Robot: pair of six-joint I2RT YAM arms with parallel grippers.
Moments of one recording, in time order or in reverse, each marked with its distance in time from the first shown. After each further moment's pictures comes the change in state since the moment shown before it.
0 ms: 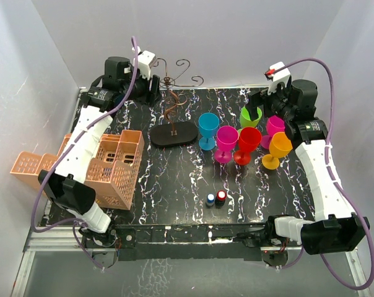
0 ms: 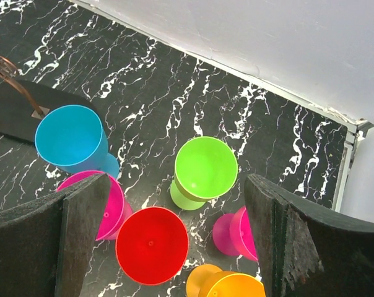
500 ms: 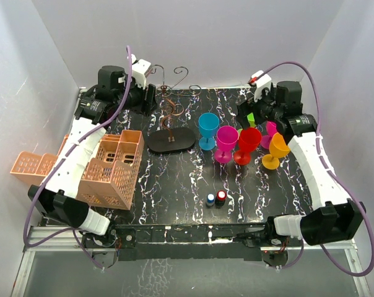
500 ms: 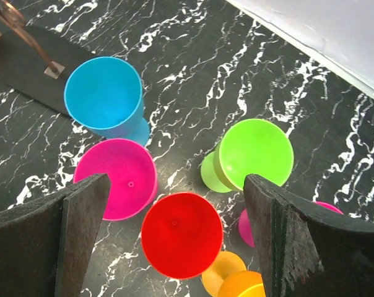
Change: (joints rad) left arm -0.007 -0.147 -0.143 -0.015 -0.004 0.007; right arm 0.050 0.079 0.005 -0.114 -0.085 -0.082
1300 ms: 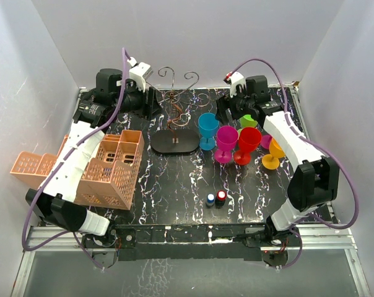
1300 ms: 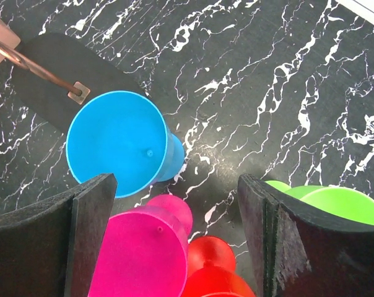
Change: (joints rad) left arm 0.004 -0.037 -0.055 0.029 0.156 -0.064; right arm 0.130 0.316 0.100 0.077 0.011 0.116
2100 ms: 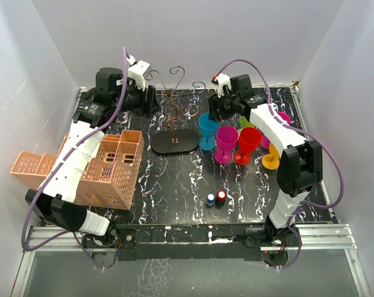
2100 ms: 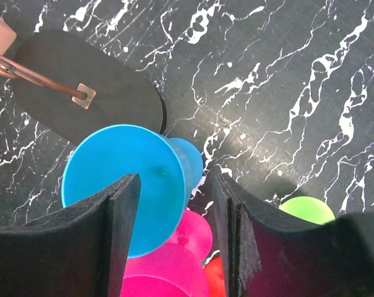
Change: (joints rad) left arm -0.005 0.000 0.014 0.000 -0.064 0.006; right arm 0.062 0.186 0.142 -0.039 0.023 0.067
